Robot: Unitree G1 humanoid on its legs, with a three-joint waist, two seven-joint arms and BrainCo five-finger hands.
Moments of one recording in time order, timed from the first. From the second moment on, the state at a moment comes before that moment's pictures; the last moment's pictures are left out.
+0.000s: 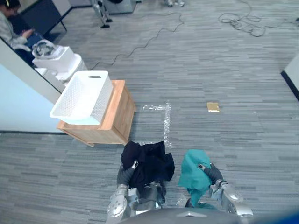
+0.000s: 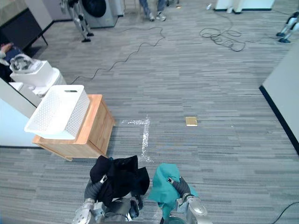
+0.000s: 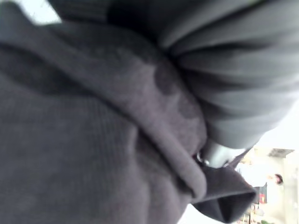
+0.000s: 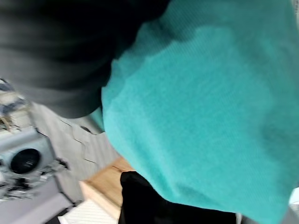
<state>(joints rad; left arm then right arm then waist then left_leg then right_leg) 0.27 0.05 -0.16 0.52 -0.32 -0.44 0.09 0.13 -0.17 0.17 0.68 0.36 -0.15 0.19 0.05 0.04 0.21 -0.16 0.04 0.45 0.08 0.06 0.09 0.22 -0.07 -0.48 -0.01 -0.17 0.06</state>
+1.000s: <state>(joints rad) 0.40 0.07 -0.19 0.35 -0.39 -0.42 0.07 0.28 -0.21 0.21 0.42 0.38 -0.06 0.18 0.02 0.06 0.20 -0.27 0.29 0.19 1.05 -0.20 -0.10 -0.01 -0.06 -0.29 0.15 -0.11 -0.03</state>
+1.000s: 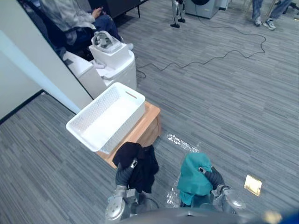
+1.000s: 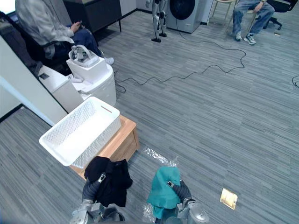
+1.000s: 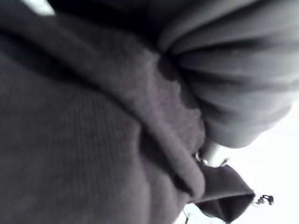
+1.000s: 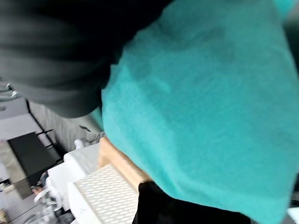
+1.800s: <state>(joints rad) 0.35 0.16 -0.15 0.11 -0.66 -0.41 0.07 0.29 -0.17 0.43 0.30 0.23 -0.11 0.28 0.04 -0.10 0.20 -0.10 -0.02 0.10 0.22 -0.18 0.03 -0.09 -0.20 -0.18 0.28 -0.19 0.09</state>
